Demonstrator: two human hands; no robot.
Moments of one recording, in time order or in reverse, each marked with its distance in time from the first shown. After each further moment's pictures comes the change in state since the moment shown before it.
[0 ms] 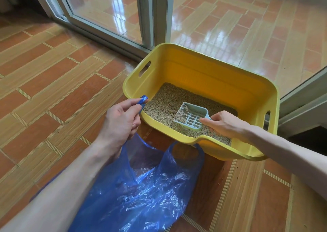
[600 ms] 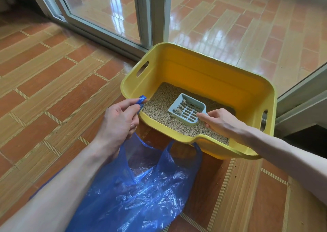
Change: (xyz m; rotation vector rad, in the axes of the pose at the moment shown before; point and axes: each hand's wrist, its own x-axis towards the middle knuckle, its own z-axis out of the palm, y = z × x) left_hand -0.003 0.001 0.001 0.002 -0.003 -0.016; right_hand -0.004 -0.004 0.006 0.158 0.073 -0.086
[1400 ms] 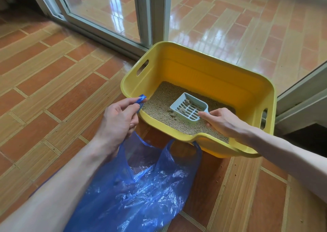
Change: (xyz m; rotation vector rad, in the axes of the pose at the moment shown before) left_hand 0.000 0.000 -0.001 0.016 -0.001 0.009; right_hand -0.005 -0.001 0.000 0.038 0.001 0.041
